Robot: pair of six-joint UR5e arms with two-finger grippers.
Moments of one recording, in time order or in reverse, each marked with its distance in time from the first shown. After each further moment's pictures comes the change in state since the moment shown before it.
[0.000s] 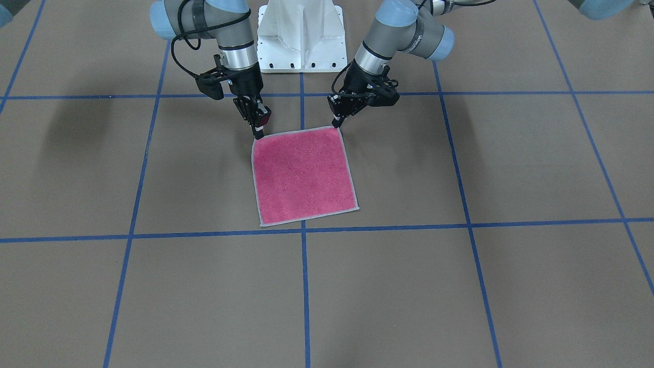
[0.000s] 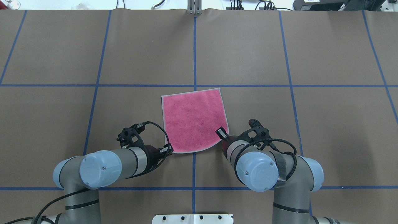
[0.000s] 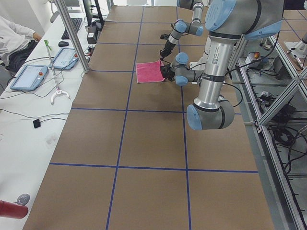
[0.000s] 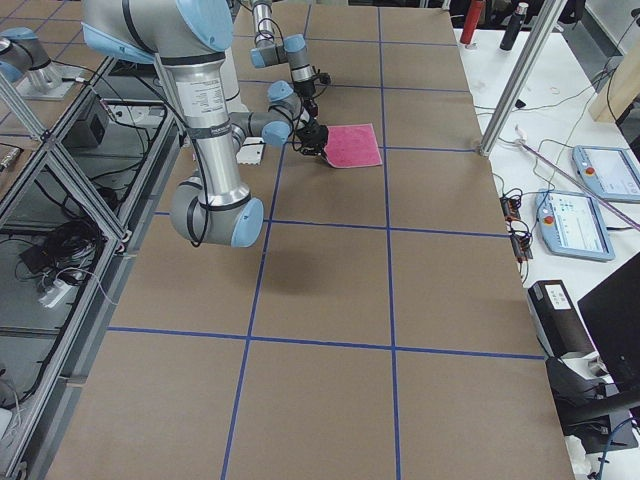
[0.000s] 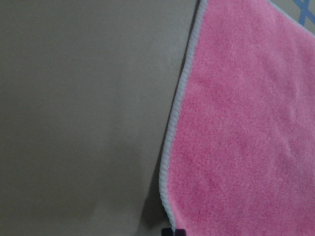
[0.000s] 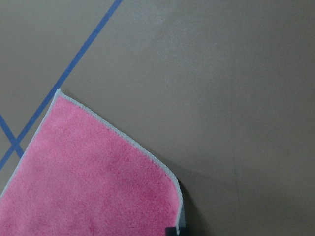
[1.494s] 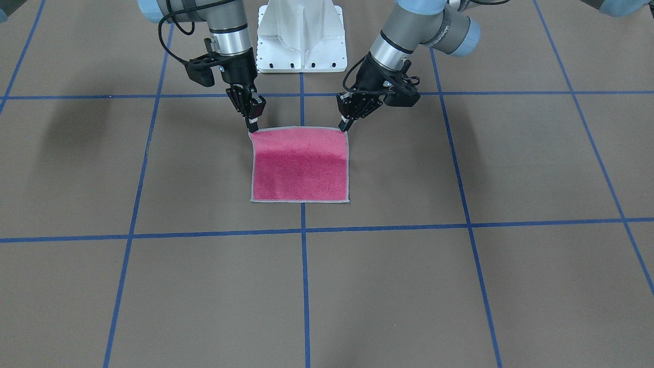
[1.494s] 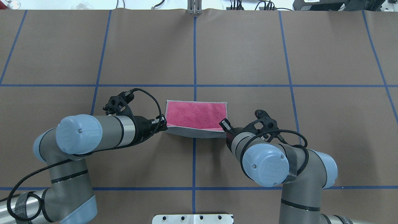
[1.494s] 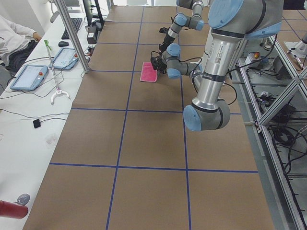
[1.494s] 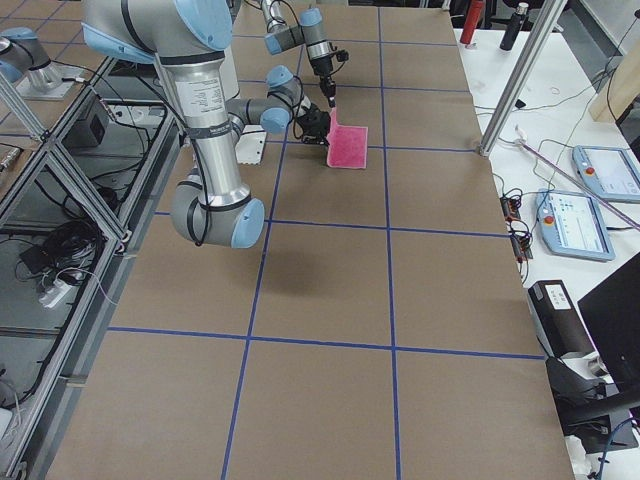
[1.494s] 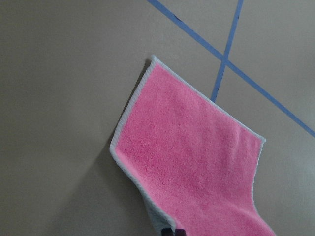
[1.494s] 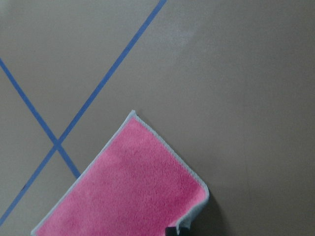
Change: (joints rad) left arm -0.160 -0.027 -0.077 0.061 -0.116 0.045; right arm 0.043 -0.001 0.084 -0.097 0.002 -0.029
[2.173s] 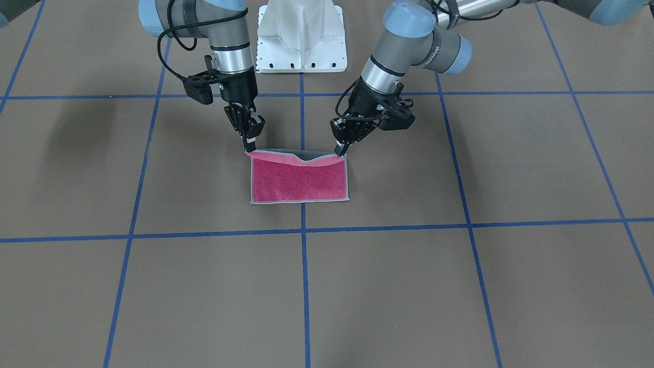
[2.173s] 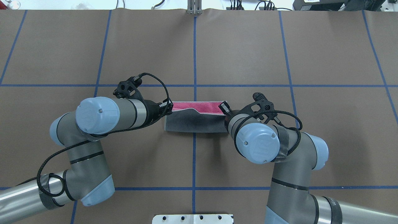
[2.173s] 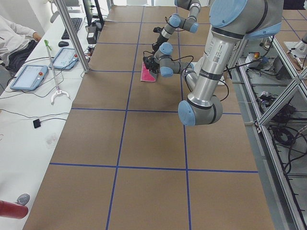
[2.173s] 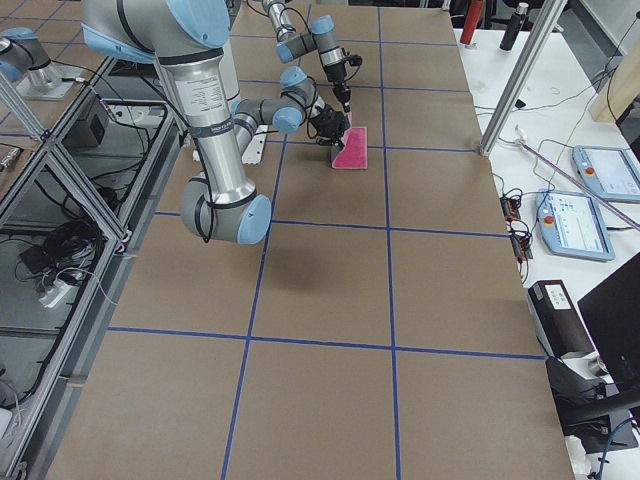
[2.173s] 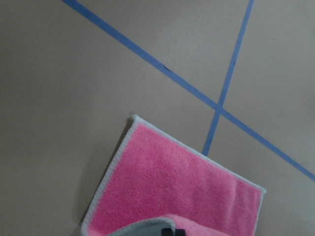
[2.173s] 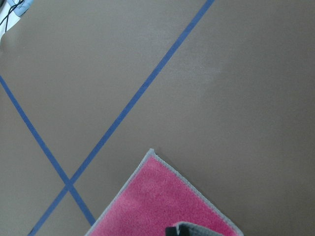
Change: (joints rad) left arm -0.055 -0.093 0.120 0.004 0.000 0.001; right arm 0.078 0.065 -0.081 0.000 0.003 -0.039
